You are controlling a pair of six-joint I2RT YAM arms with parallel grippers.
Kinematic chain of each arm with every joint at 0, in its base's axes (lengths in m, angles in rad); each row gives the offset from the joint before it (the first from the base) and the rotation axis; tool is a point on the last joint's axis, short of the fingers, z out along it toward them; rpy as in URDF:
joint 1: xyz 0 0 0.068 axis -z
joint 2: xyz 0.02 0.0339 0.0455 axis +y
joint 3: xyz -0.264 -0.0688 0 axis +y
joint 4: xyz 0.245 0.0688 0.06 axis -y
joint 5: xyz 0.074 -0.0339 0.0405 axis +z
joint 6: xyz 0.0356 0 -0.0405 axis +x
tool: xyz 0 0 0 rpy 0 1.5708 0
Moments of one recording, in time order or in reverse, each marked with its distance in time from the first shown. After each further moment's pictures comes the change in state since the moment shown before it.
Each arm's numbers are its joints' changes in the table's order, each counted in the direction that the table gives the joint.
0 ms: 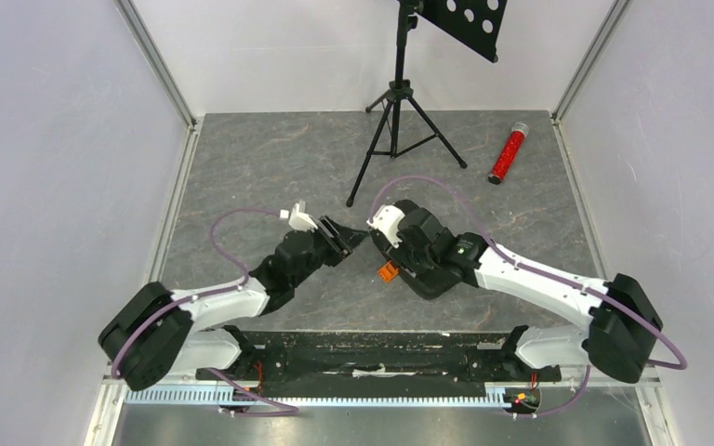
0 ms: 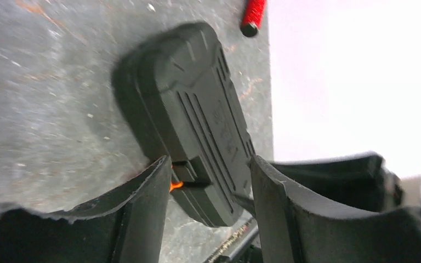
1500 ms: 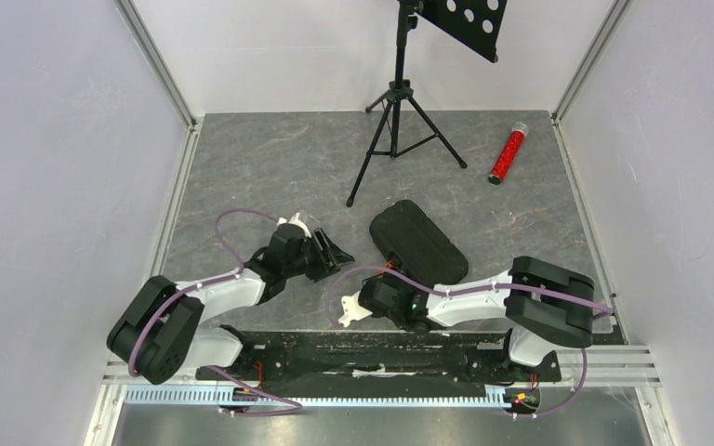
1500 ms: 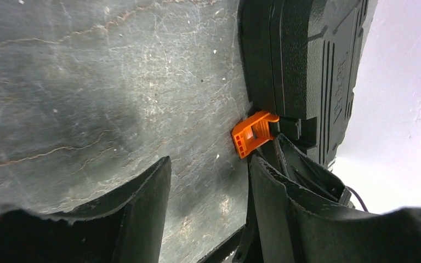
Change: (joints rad) left arm -0.226 0.005 -0.023 -0.415 -0.326 0.149; right arm -0.409 0.315 0.179 0.348 -0.449 -0.673
